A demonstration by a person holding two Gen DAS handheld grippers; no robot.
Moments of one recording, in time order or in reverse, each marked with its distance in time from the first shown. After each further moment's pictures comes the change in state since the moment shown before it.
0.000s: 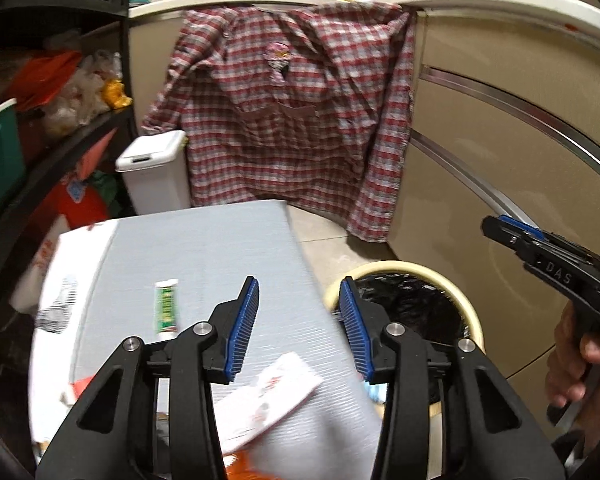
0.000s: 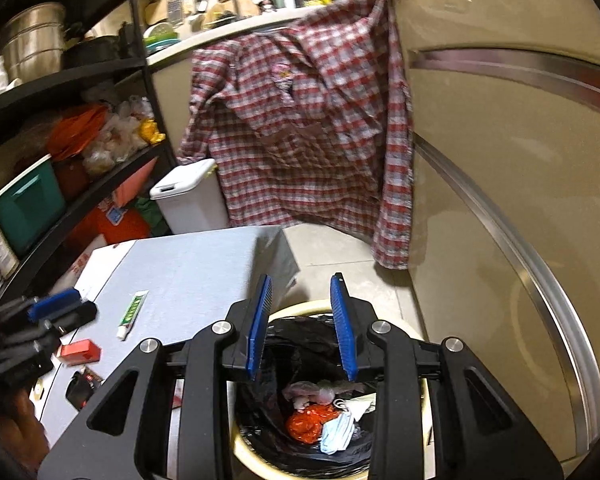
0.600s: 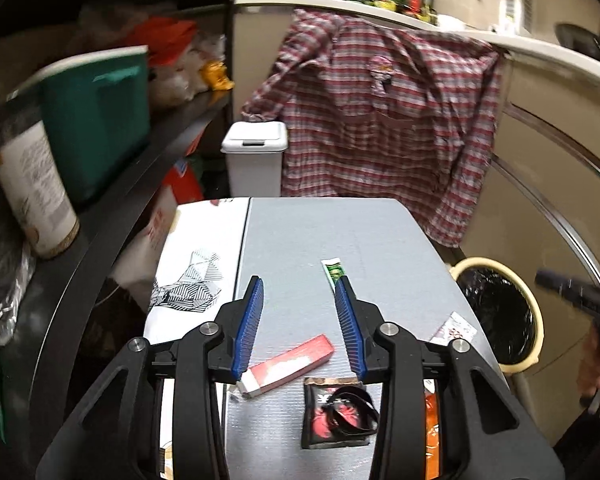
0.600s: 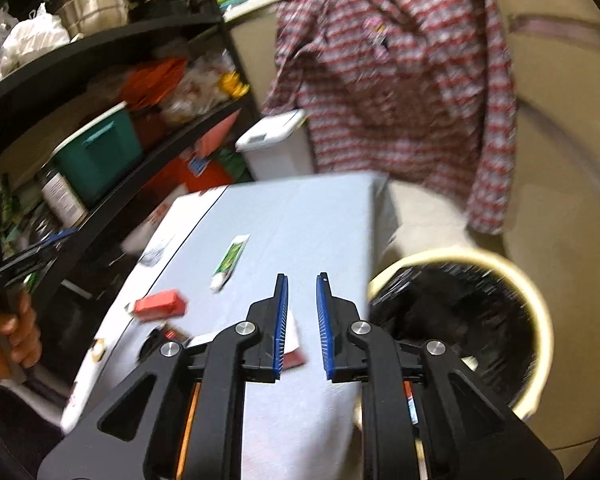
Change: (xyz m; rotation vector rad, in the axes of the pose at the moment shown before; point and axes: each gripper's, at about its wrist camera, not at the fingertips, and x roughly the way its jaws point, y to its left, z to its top) left arm -0.056 0.186 -0.025 -0.116 -0.004 0.124; right arm 0.026 0.093 -0.048 -0.019 0.194 0.287
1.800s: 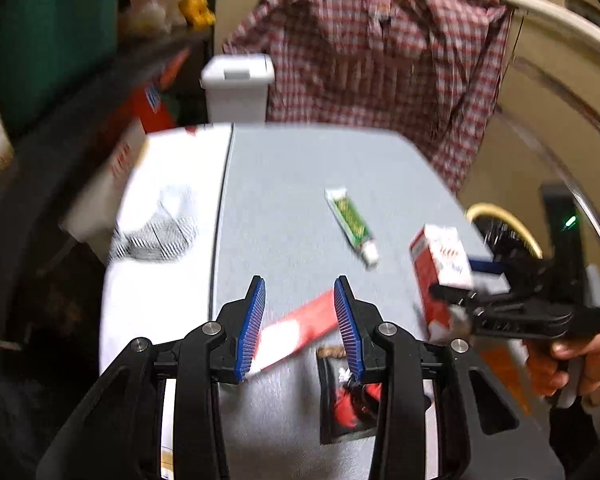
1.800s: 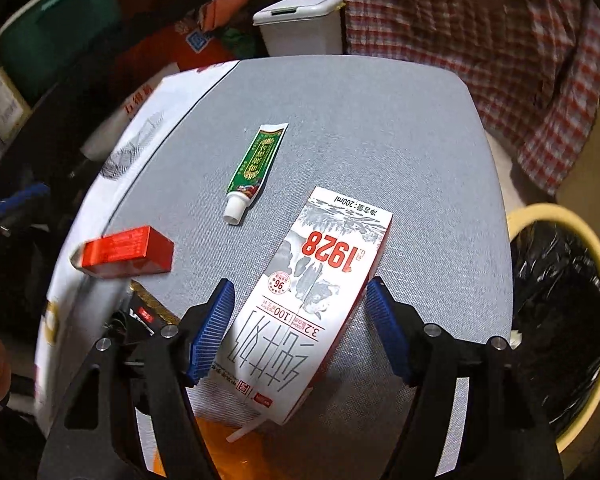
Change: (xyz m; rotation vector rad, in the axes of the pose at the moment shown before) left arm 0.082 0.024 -0.044 0.024 0.222 -0.088; right arm 0.164 0.074 -0.016 -0.144 0.342 -0.131
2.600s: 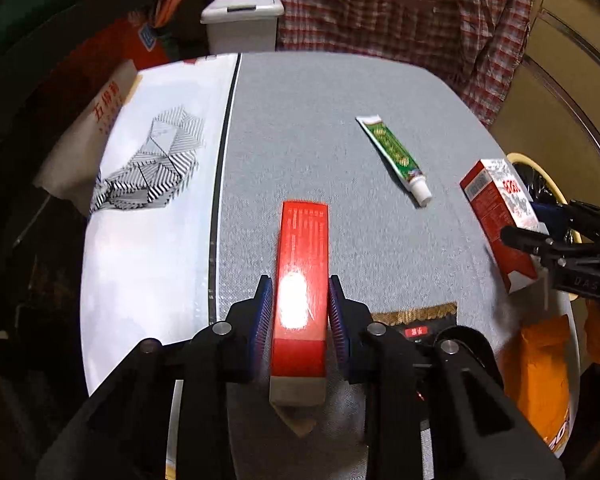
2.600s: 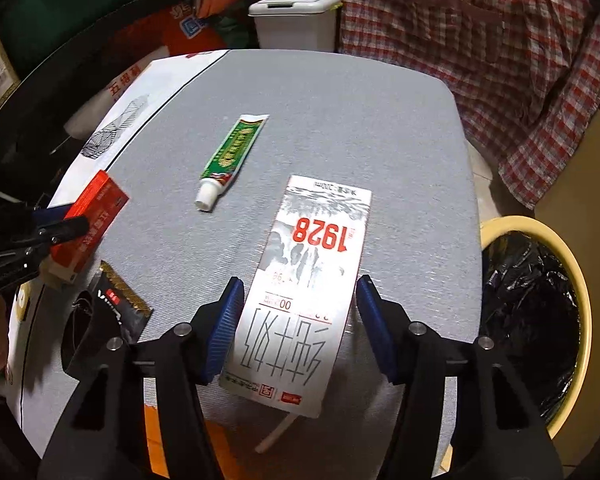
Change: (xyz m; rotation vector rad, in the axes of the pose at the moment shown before) left arm 0.050 0.012 -0.018 0.010 0.182 0.033; right arm -0.001 -0.012 -0.001 -0.030 0.016 -0.067
